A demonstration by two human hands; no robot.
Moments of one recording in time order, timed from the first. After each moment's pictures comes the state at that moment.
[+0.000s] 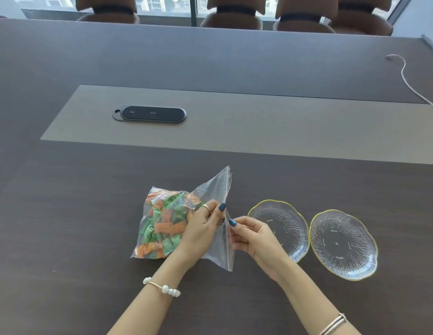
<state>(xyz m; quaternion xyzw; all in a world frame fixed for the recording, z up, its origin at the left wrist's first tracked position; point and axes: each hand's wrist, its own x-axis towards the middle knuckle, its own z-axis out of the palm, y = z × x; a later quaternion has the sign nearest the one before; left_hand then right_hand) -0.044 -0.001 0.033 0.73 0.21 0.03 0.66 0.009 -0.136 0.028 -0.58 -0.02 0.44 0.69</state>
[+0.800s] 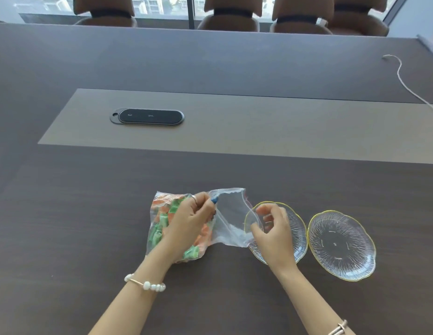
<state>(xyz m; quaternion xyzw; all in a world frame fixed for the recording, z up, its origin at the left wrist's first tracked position) -0.041 0.018 0.057 0.72 0.18 0.06 0.67 0.016 -0.149 0.020 -0.85 -0.06 0.10 0.52</state>
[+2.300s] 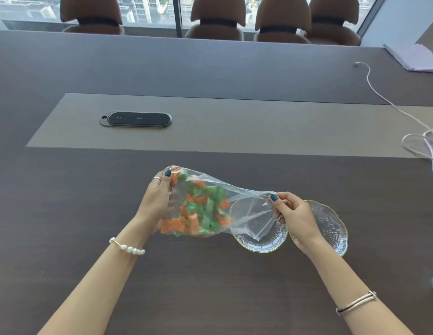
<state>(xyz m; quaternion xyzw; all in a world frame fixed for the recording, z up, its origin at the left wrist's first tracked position) -0.032 0.048 0.054 0.63 0.33 0.09 0.69 0.054 -0.219 0.042 -0.77 0.00 0.19 0.61</state>
